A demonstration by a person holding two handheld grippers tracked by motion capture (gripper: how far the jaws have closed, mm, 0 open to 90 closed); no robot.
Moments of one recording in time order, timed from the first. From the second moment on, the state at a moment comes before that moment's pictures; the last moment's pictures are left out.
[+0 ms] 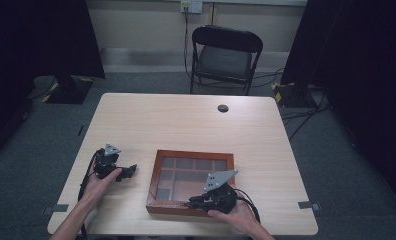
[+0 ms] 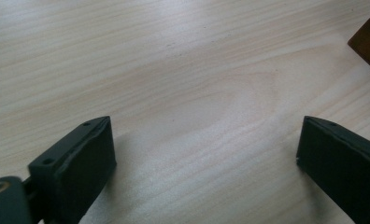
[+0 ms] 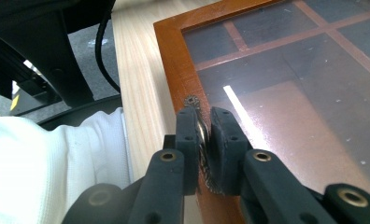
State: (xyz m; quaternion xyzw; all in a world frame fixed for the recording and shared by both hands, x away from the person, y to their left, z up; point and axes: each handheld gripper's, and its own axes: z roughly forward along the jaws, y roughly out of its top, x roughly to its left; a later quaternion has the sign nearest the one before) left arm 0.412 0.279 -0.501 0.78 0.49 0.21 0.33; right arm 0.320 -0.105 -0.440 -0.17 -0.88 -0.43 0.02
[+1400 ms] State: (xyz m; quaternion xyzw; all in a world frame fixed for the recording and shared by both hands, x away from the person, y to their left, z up) left arm 0.377 0.246 -0.471 0.81 0.33 0.11 0.47; right arm 0.329 -0.113 -0.407 -0.16 -0.88 -0.45 0.04
